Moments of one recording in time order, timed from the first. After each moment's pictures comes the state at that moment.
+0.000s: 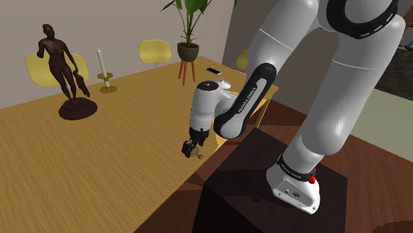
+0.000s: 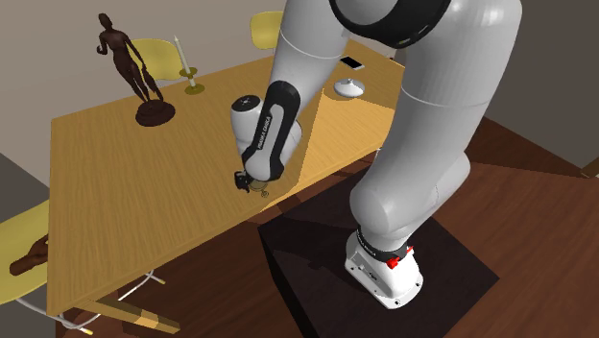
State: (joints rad) arm -0.01 0.14 0.40 -2.71 -0.24 2.88 0.59
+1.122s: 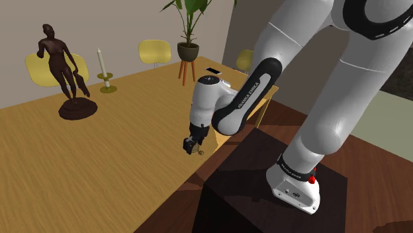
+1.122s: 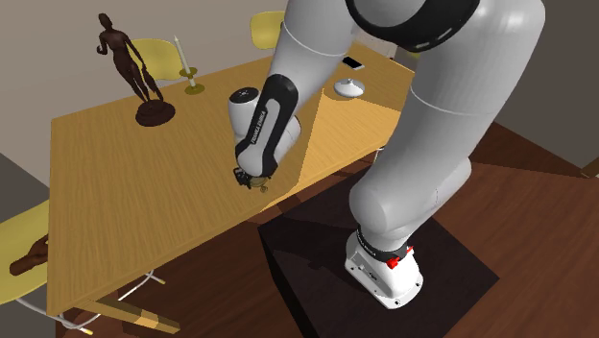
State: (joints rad) arm -0.04 0.07 0.46 -2.72 -0.12 2.82 0.50
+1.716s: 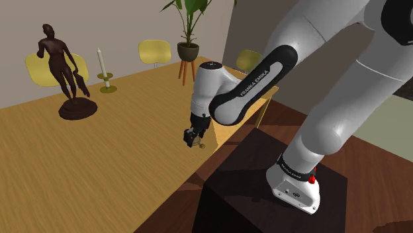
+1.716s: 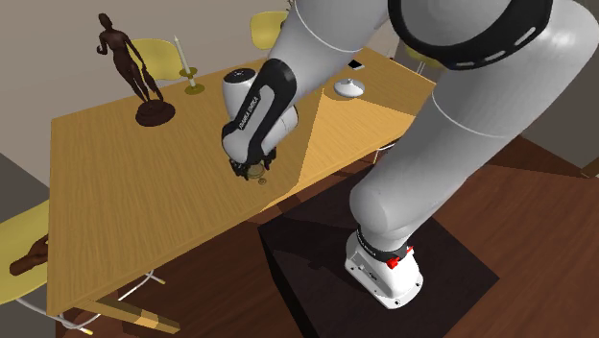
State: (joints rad) arm -0.02 -0.10 0.48 -2.72 0.08 2.67 0.36
